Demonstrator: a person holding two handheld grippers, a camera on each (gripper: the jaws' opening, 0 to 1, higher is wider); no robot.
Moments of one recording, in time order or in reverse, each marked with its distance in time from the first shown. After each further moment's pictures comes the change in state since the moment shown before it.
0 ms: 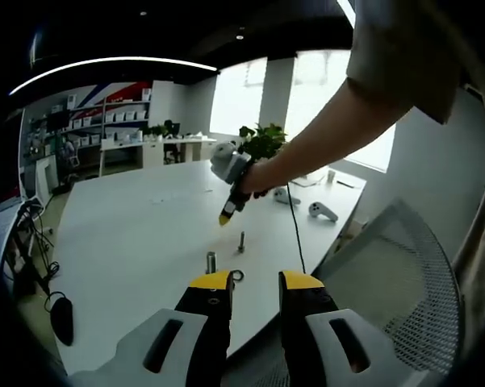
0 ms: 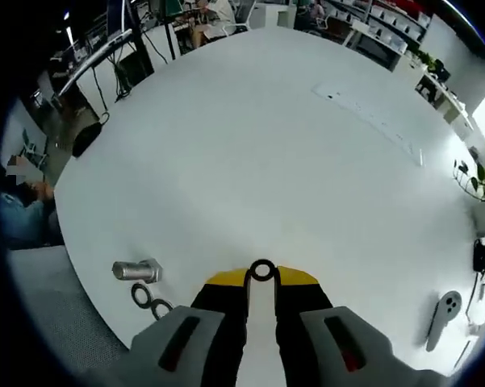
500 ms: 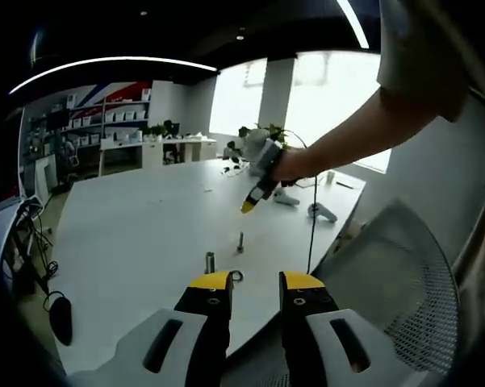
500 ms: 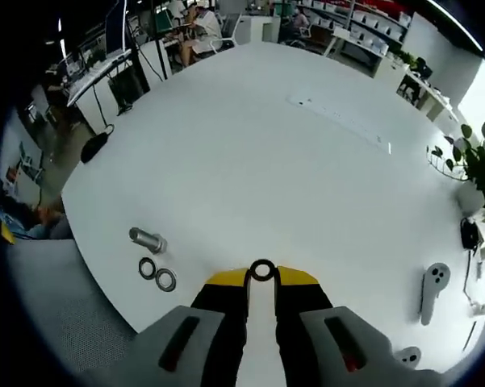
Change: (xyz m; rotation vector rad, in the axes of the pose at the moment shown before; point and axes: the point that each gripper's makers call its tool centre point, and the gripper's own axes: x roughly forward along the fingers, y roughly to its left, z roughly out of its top) left arm 0.000 -0.001 0.000 -0.004 -0.001 -0.005; right arm -0.083 0.019 -0.031 0.058 -0.073 -0.039
